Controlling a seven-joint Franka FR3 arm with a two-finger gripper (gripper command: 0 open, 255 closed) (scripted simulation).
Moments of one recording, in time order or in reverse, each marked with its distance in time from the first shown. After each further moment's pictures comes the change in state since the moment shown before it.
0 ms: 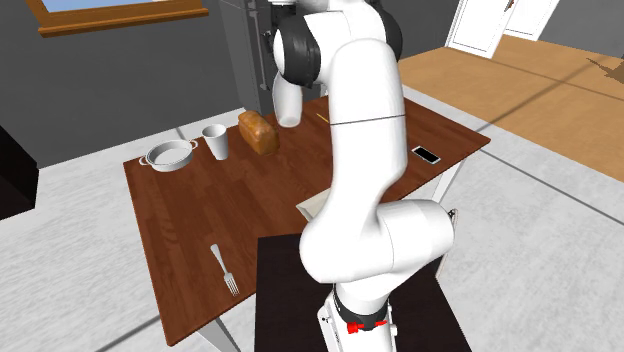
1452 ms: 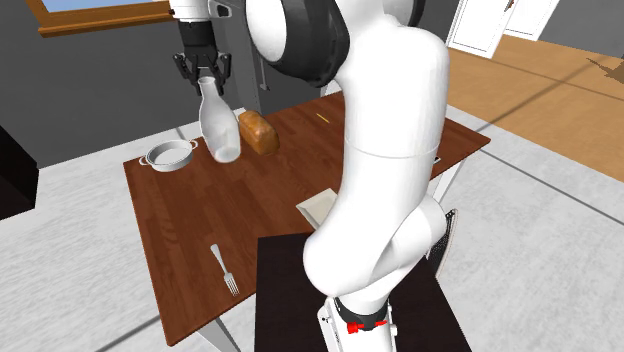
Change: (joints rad) arm 0.248 -0.432 0.156 -0.642 0.057 0.240 0.400
